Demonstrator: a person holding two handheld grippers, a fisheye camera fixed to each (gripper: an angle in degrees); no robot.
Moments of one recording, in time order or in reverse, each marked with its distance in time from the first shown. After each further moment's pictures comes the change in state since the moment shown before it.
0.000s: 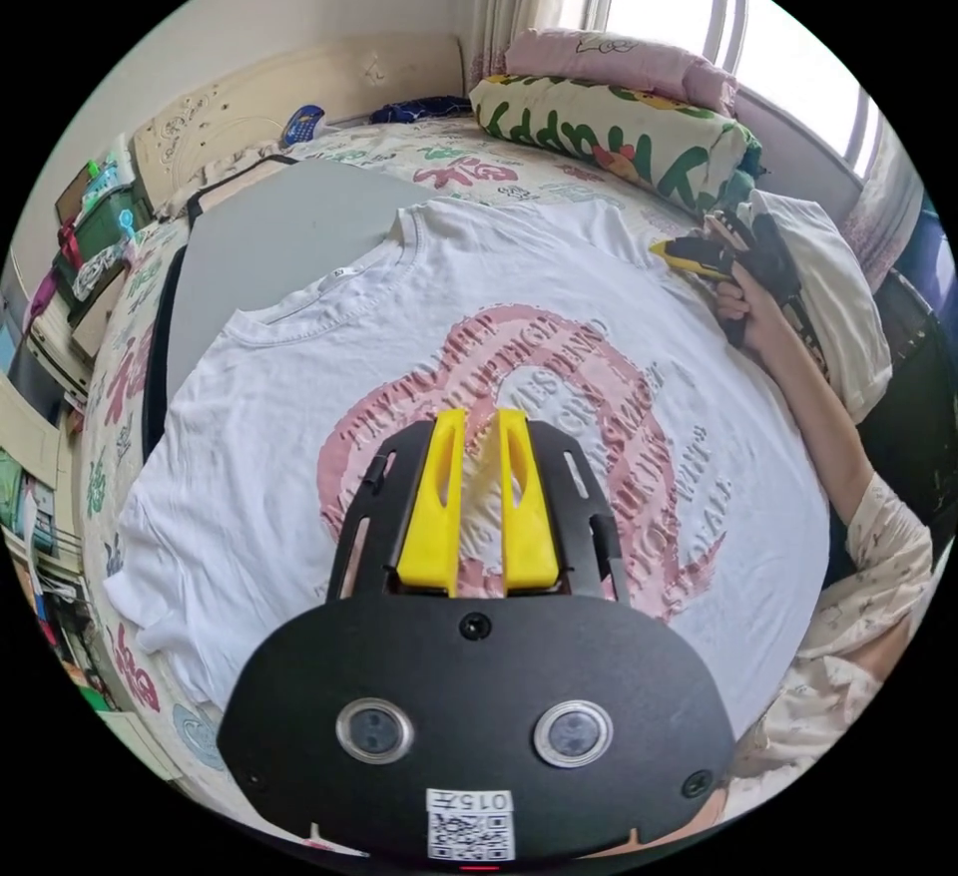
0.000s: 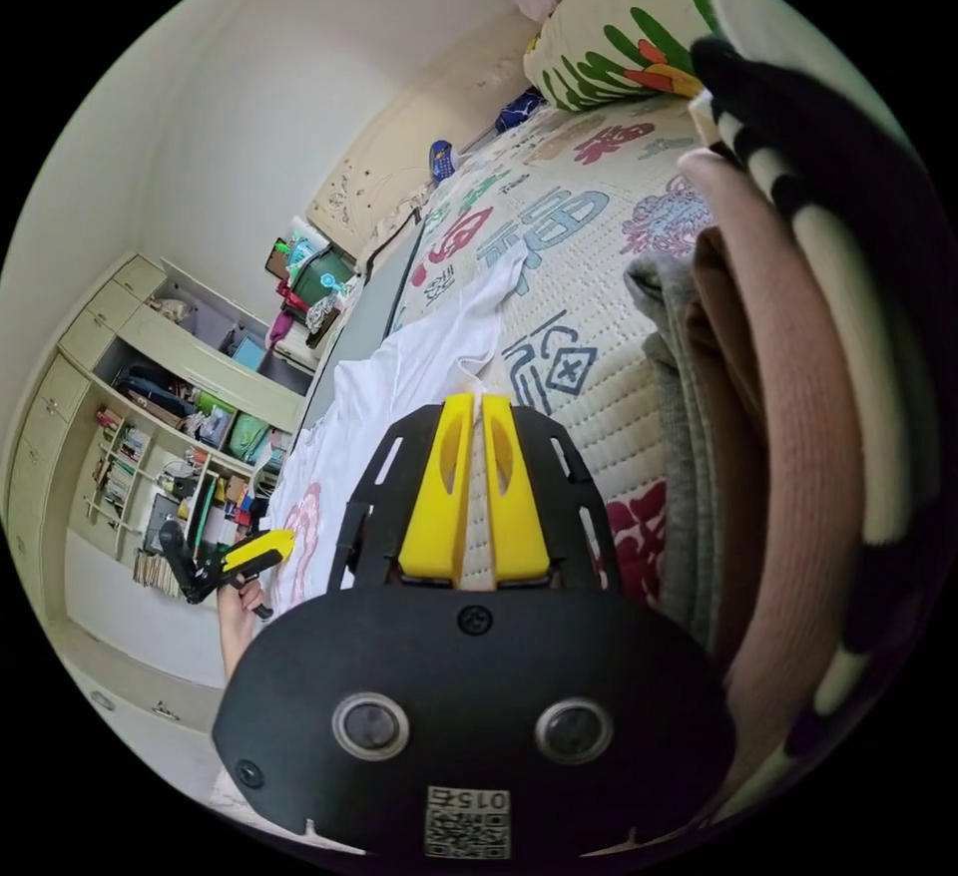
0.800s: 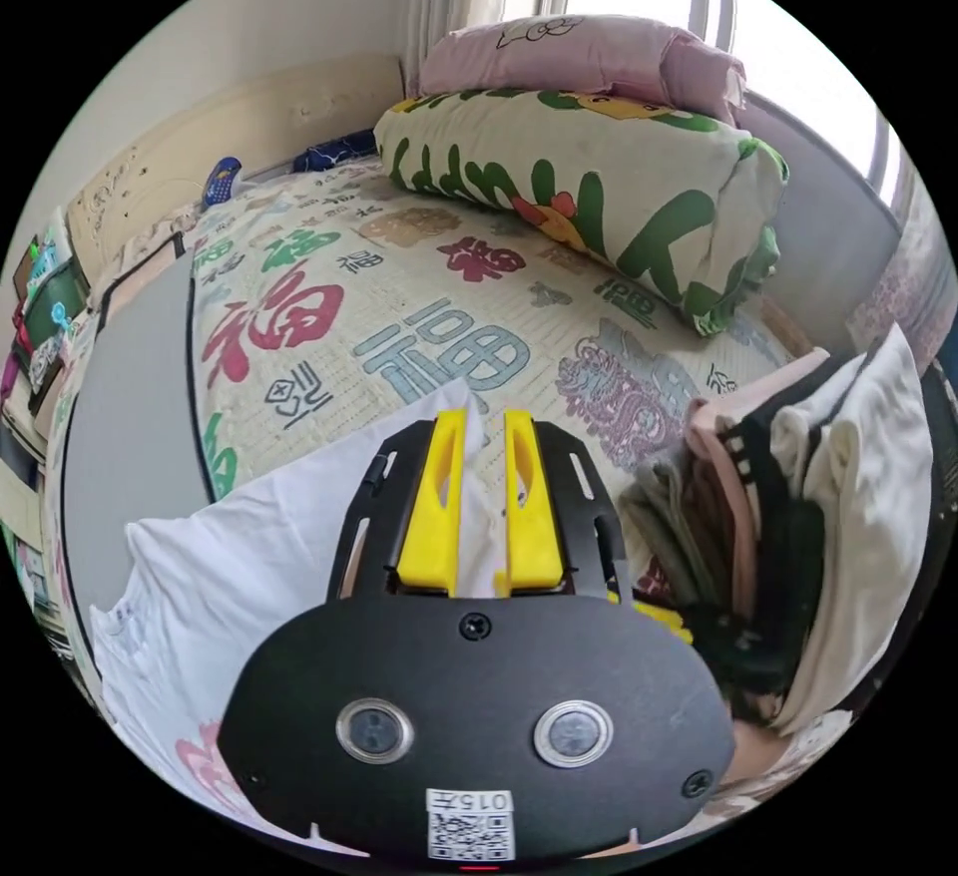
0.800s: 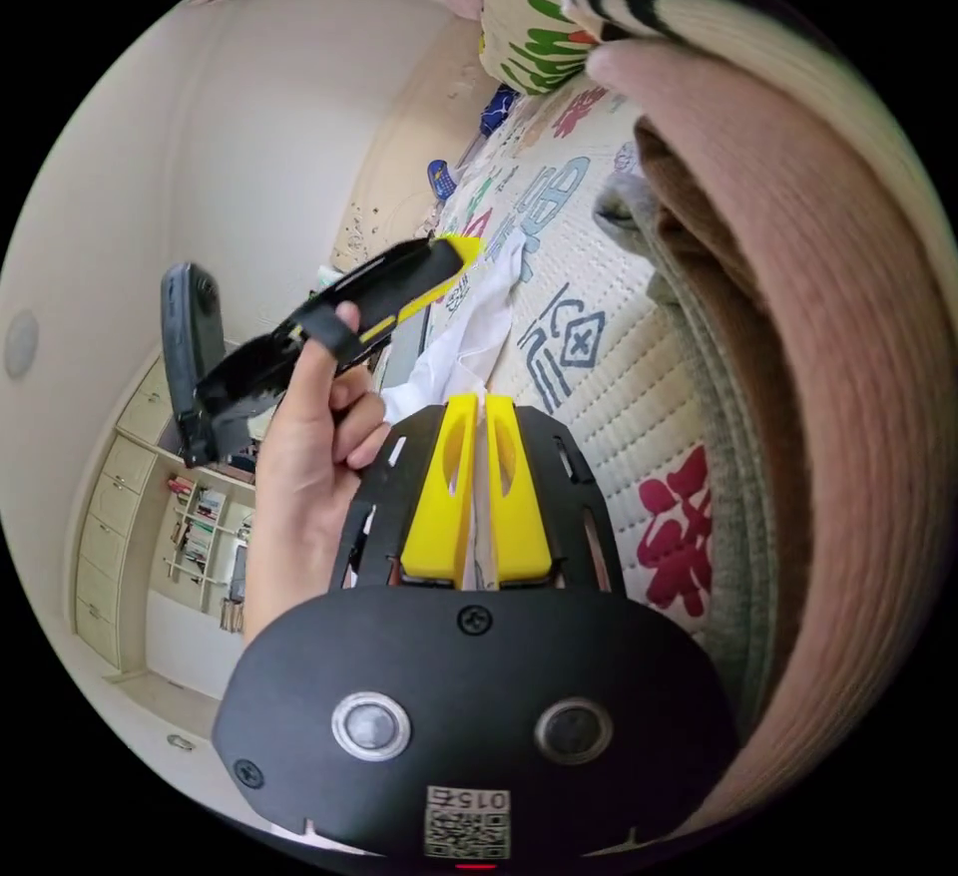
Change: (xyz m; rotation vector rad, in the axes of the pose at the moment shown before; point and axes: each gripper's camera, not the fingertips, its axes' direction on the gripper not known) left arm 0.204 -0.363 0.218 0.044 0.069 -0.028; right arm 0.087 -0.025 -0.038 0.040 -0.204 0.192
